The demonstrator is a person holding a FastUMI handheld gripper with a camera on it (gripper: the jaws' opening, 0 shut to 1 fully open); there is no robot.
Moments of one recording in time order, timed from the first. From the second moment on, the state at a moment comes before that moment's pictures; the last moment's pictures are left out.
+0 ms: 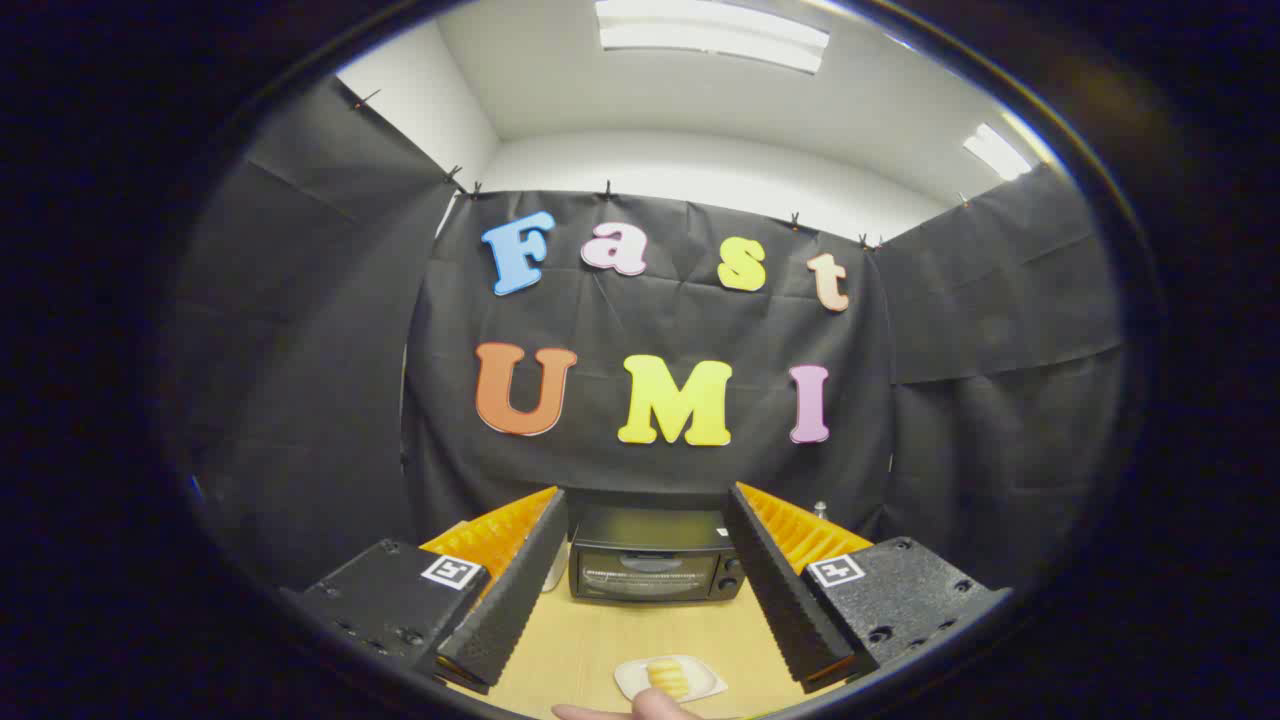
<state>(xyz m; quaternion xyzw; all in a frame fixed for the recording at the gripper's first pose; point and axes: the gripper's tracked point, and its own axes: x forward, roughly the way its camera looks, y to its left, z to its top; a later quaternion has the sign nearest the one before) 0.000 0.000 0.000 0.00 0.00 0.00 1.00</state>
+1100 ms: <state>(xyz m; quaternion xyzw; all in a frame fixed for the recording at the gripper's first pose) 0.012 -0.017 -0.012 0.03 0.01 -0.01 1.00</state>
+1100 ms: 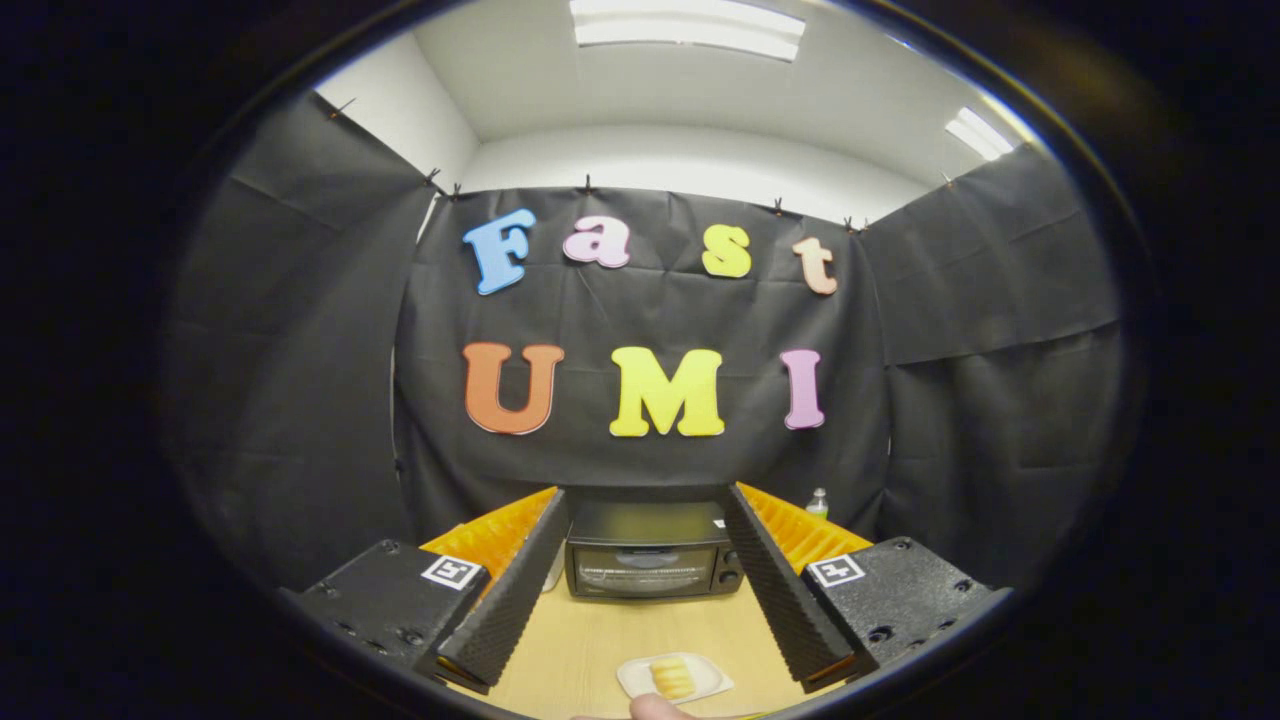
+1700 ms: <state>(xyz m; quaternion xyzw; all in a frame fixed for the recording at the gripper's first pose) 0.036 -0.020 -0.007 0.05 -0.01 0.10 0.99</state>
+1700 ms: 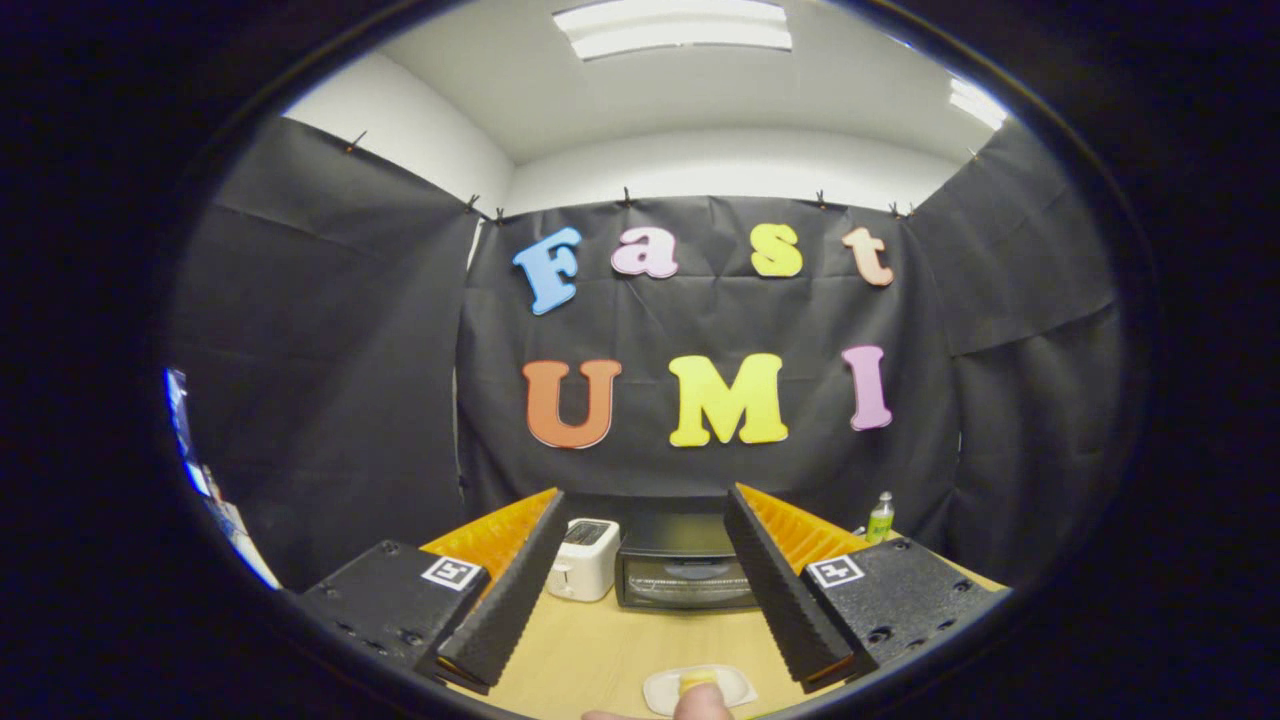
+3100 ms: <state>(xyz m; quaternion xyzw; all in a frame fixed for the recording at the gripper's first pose) 0.336 -0.022 -0.288 0.03 0.18 0.03 0.98</state>
